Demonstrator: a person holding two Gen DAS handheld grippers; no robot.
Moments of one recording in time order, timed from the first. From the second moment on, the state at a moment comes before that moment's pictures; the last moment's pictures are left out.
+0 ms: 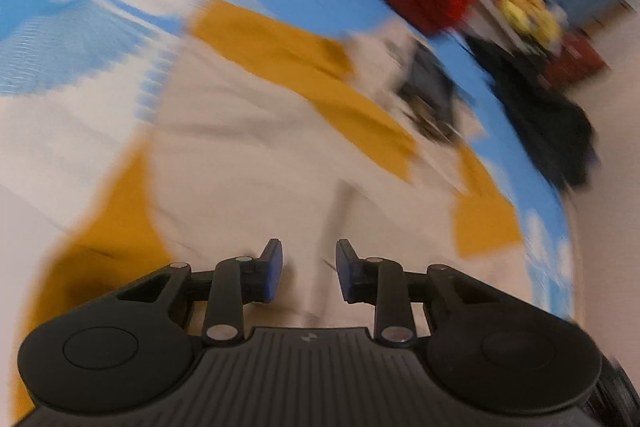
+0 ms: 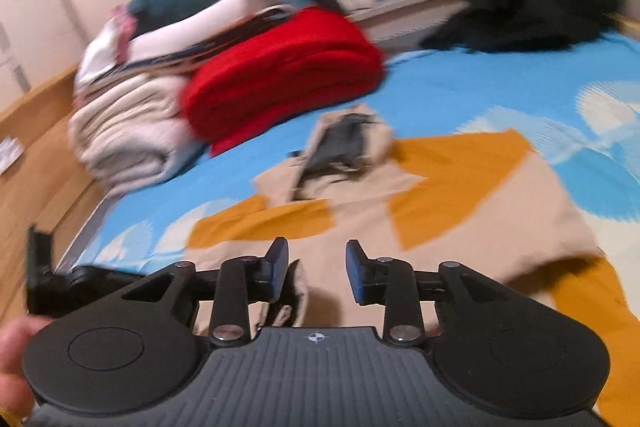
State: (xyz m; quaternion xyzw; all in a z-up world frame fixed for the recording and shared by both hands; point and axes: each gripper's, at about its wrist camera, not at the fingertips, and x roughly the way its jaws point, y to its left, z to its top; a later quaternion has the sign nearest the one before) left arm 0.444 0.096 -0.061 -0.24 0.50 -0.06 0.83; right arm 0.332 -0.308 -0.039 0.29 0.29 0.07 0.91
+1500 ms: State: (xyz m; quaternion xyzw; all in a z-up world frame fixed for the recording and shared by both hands) left arm 0.441 0.151 -0.078 -0.30 0.47 0.07 0.83; right arm 0.382 -0.338 -0.156 0.47 0.44 -0.05 0.77
